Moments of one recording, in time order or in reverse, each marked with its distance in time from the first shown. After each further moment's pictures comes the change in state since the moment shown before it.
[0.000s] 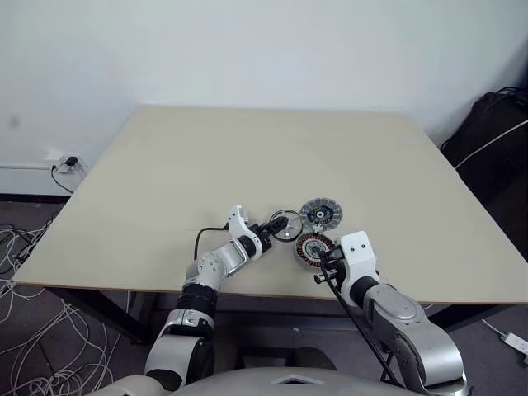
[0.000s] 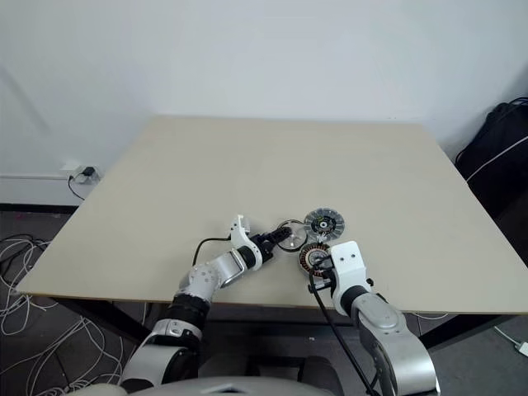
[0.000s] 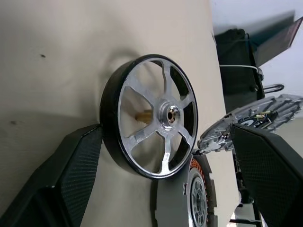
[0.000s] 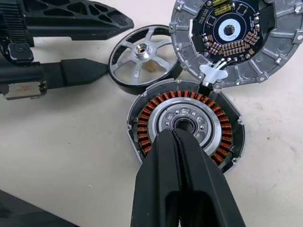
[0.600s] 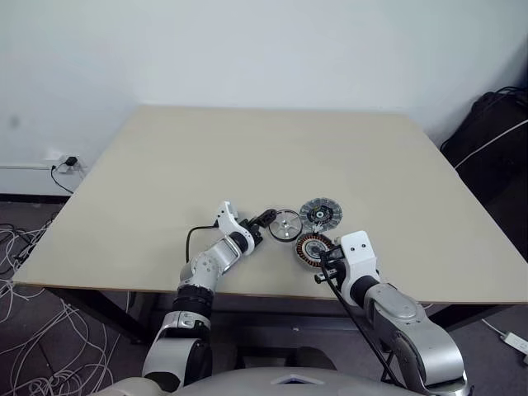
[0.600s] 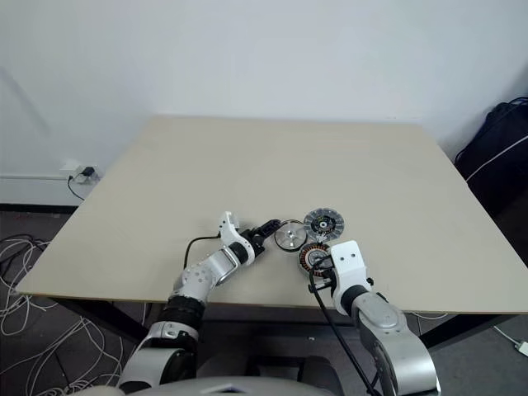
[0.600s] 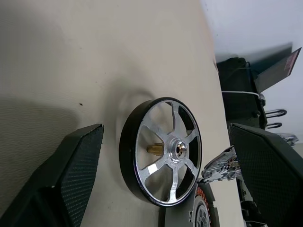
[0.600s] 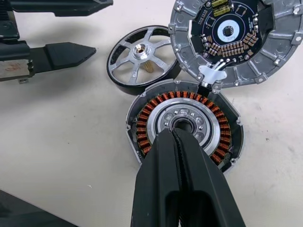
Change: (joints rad) left arm 0.016 0.008 0.035 -0.044 -0.009 -0.067 0.049; right arm -0.001 -0.004 -0.002 0.000 0.000 0.000 0.003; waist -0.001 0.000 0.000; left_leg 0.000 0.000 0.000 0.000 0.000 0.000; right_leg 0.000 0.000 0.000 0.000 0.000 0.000
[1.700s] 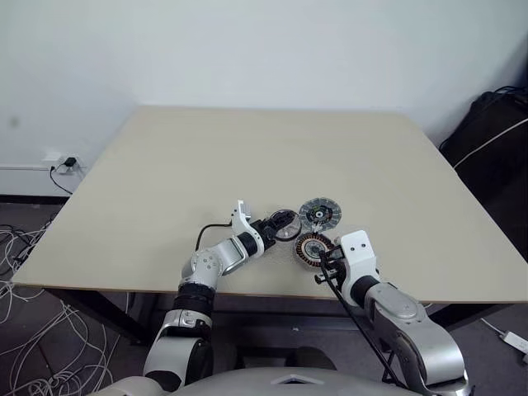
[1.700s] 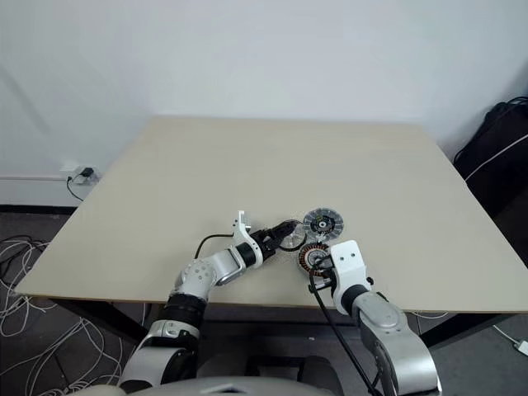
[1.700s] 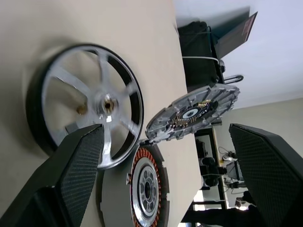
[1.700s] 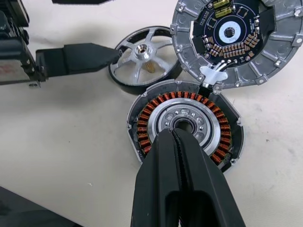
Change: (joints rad) left arm 0.004 -0.002 -0.009 -0.058 -0.073 0.167 -0.095; right arm -0.002 -0.009 -0.001 0.000 -0.001 -0.003 0.014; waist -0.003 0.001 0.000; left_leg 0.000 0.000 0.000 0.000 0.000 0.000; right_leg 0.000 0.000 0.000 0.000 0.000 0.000
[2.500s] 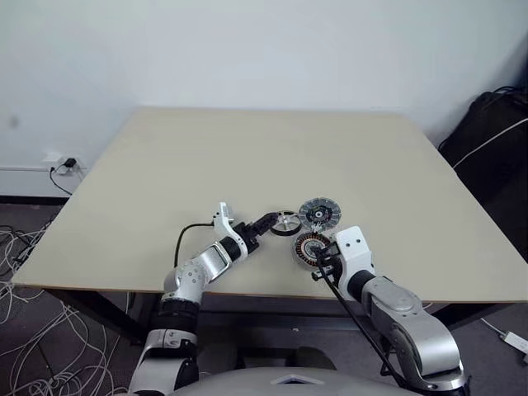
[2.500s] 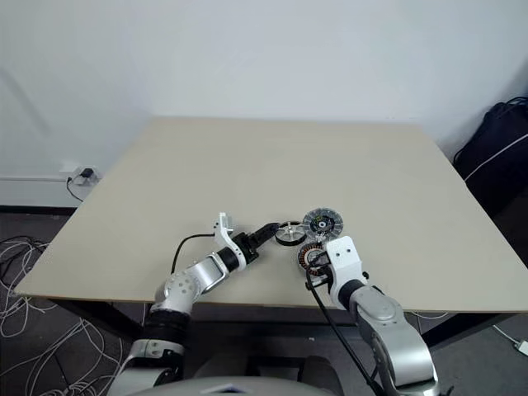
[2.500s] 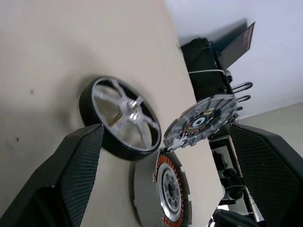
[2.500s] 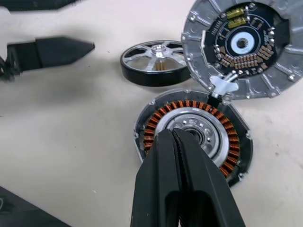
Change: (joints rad) left arm 0.115 0.076 -0.045 -0.138 0.023 -0.029 -0.036; right arm -0.038 -0.009 0.009 0.033 -0.007 -0.001 0.039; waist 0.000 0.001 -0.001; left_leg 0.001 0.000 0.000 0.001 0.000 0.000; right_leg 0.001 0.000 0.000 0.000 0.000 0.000
